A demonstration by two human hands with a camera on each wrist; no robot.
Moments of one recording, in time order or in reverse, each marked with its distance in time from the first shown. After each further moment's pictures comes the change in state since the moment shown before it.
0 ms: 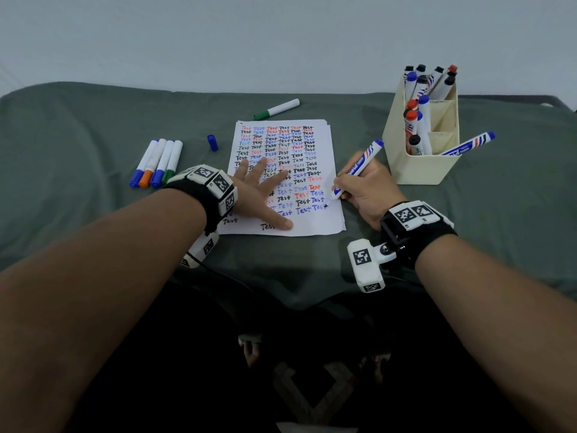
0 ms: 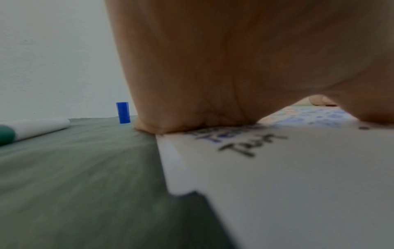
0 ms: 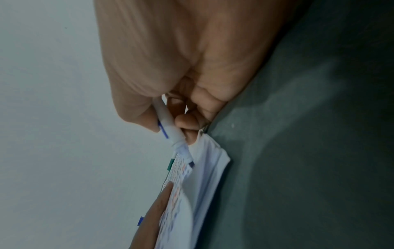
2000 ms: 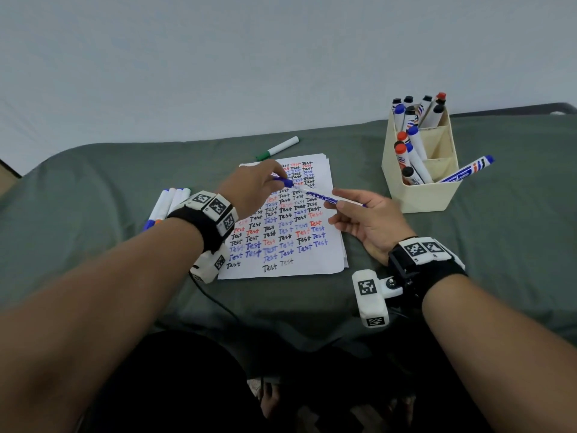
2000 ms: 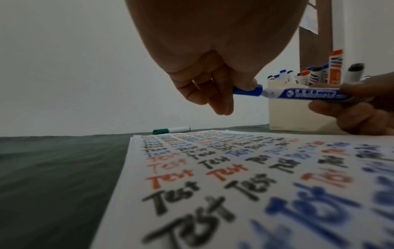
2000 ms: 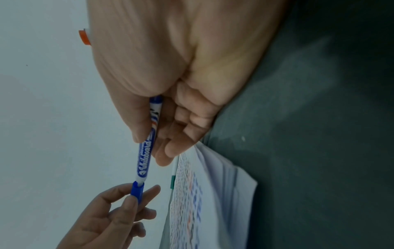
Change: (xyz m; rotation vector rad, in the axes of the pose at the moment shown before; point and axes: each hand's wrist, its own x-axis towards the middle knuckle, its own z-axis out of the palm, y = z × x) left_hand 0.018 0.000 -0.052 -0.350 0.734 0.192; right_hand 0.002 0.004 -0.008 0.510 -0.106 0.075
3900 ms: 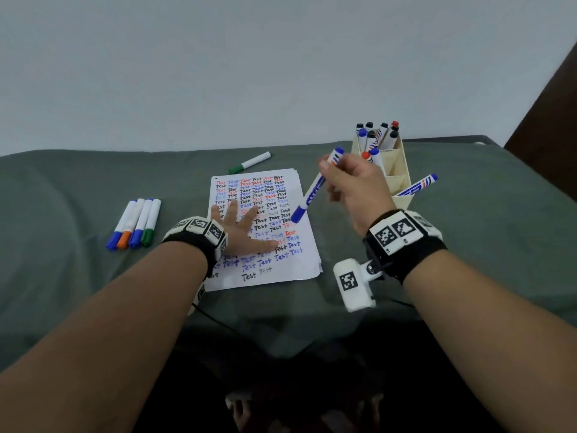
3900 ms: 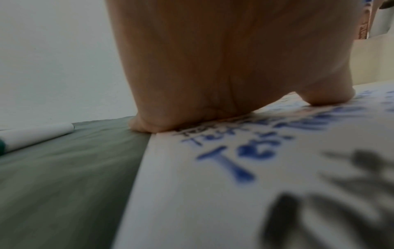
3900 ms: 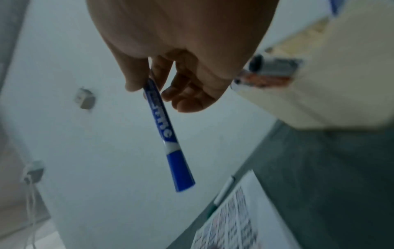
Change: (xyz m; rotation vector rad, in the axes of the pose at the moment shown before) left_hand -0.020 -0.009 0.036 0.295 -0.653 -0.350; right_hand -0.017 -0.082 0.040 -0.343 0.173 -0.355
